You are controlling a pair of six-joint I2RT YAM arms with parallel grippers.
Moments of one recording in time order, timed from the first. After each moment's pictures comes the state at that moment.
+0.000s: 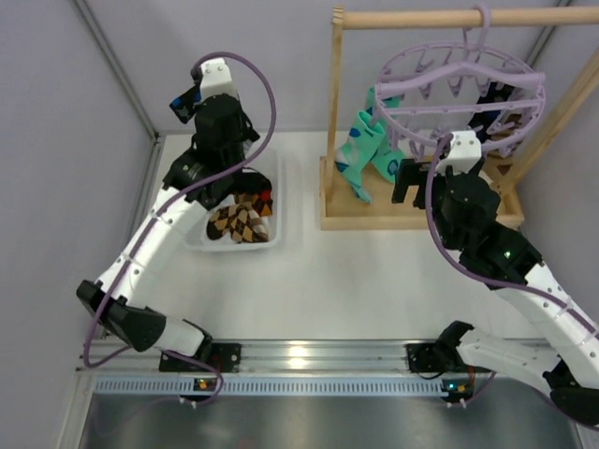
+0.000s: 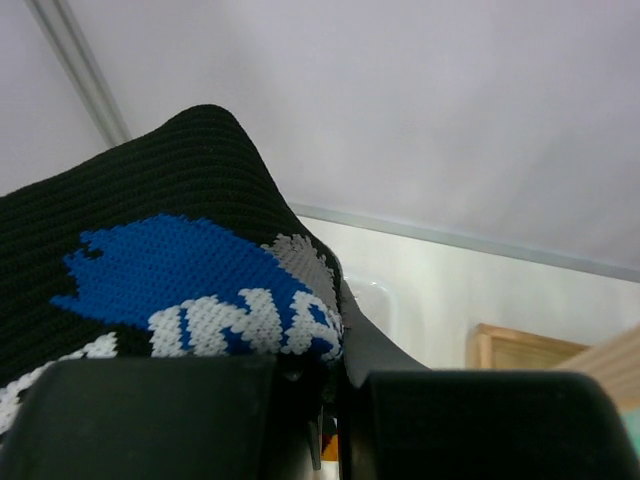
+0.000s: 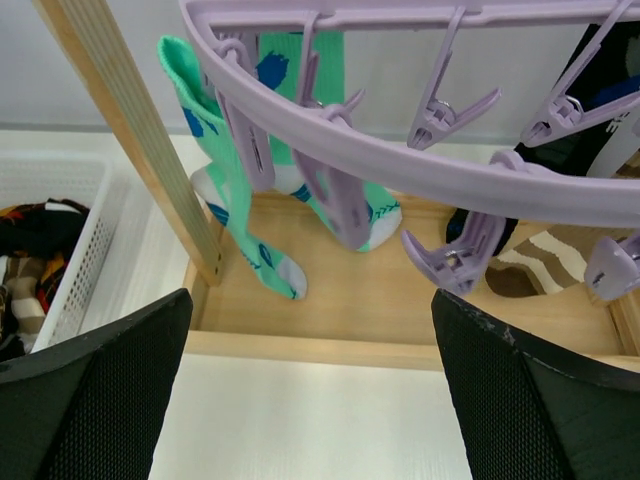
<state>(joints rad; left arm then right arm) -0.56 1.42 1.67 -0.35 -0.74 -0.17 0.73 0.91 1.21 -0.46 0.65 0.12</state>
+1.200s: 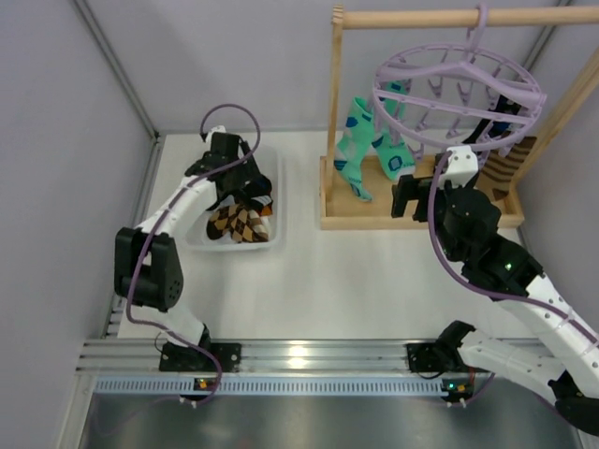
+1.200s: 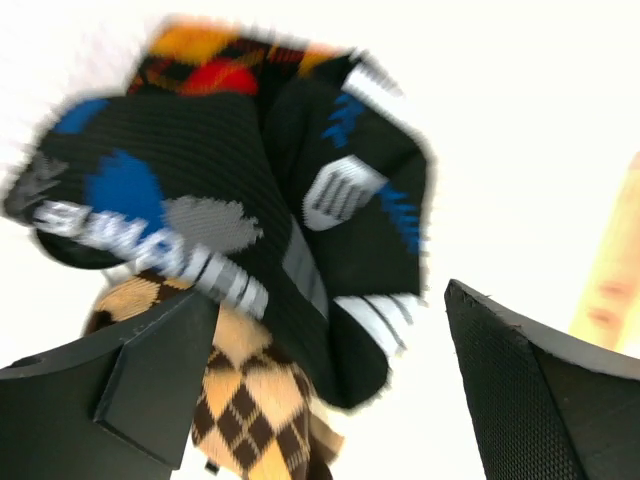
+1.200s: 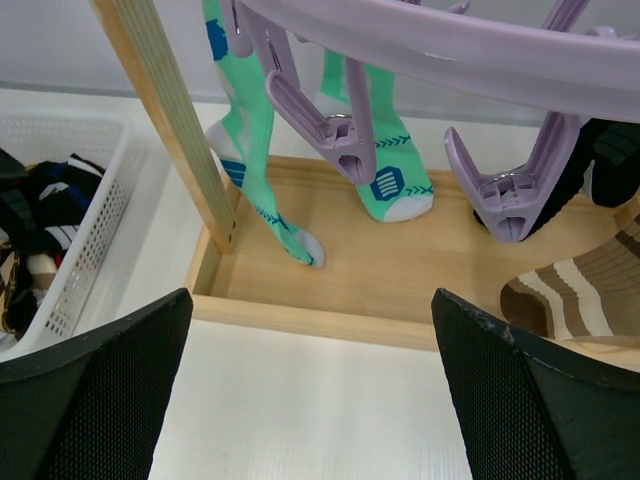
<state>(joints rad) -0.24 1.71 1.34 -0.42 -0.26 -0.54 0.73 0.82 1.09 -0.44 0.57 0.13</state>
